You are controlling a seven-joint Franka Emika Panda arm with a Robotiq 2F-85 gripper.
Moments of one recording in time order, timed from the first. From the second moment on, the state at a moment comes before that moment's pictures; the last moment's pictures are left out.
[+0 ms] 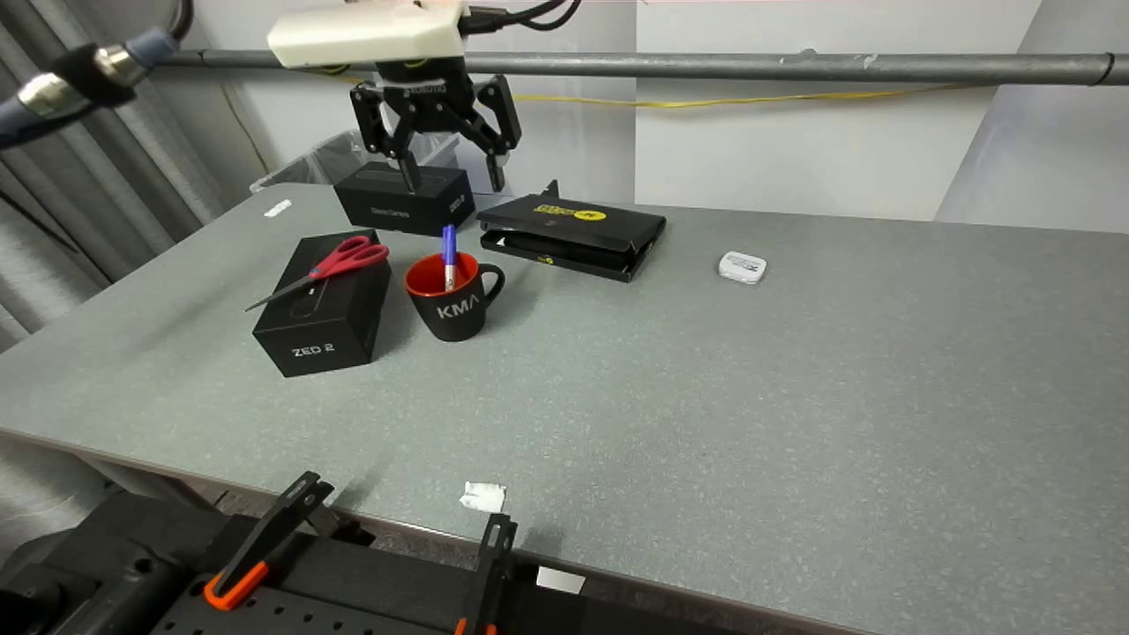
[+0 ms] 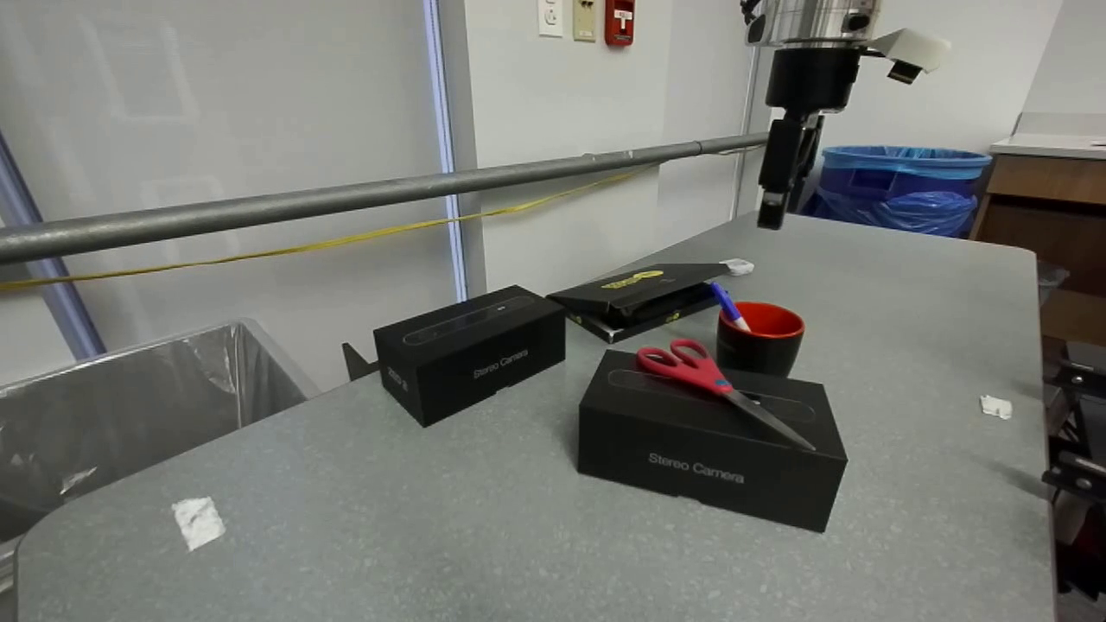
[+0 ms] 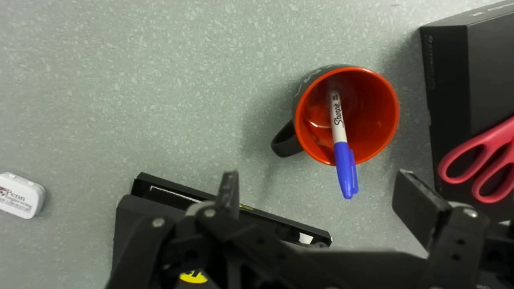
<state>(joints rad) 0.01 0.04 0.03 -2.40 -0.03 2.48 -0.06</state>
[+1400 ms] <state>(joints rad) 0.09 0.28 0.06 -2.35 -0.08 2.76 0.01</state>
